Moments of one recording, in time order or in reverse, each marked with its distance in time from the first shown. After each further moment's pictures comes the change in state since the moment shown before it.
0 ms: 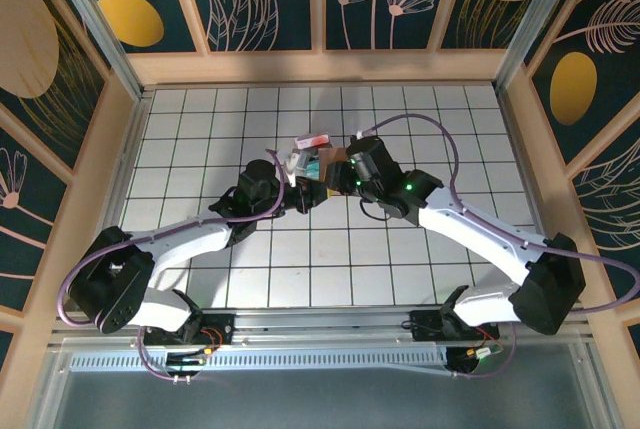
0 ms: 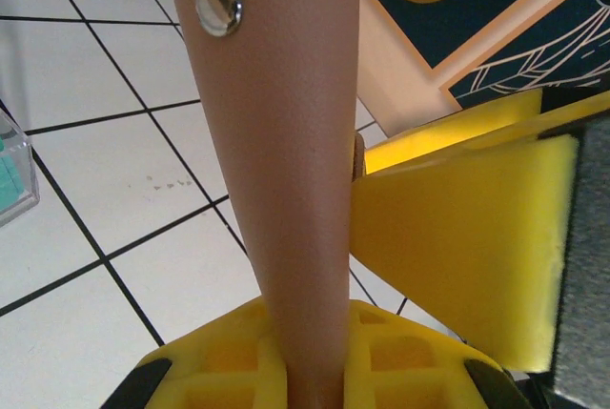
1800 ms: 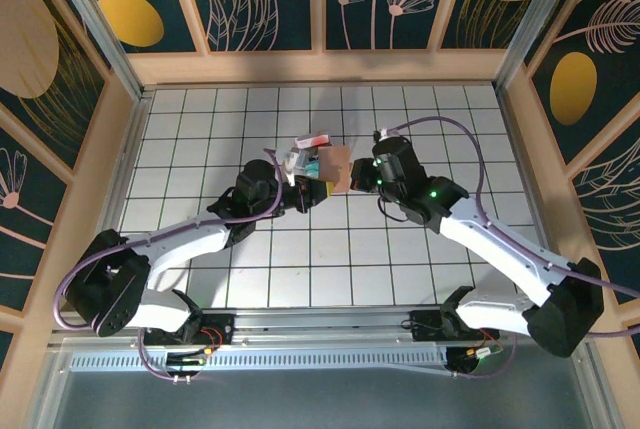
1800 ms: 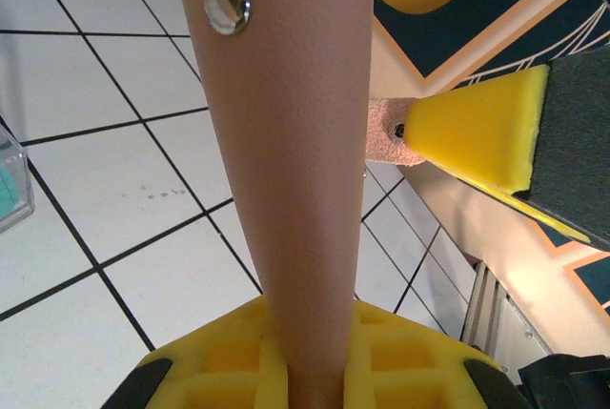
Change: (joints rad) left arm -0.003 -0.026 0.000 -0.002 -0.011 -0.009; right arm -0.095 -0.153 -0.098 0.045 -0.022 -0.035
